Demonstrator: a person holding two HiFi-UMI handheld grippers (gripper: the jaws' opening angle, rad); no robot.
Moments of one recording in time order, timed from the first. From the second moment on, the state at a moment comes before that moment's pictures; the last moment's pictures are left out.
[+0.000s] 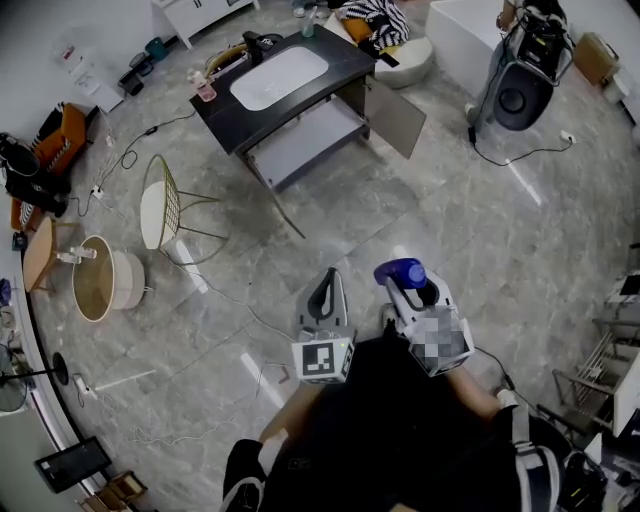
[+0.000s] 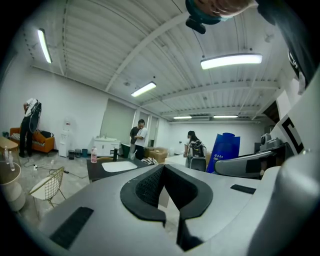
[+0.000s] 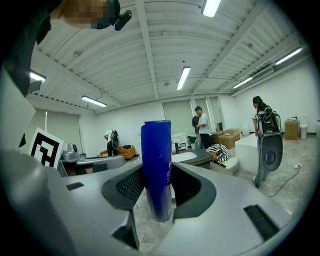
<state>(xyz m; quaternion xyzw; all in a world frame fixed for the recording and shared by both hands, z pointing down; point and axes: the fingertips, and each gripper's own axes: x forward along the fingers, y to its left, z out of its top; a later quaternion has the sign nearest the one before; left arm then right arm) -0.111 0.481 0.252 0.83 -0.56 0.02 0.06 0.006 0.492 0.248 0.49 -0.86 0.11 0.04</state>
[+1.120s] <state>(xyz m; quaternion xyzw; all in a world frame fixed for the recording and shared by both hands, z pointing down) -0.105 0.376 0.259 0.82 -0.57 0.00 0.07 -0.001 0.373 0.261 0.47 -0.88 0.09 0.03</state>
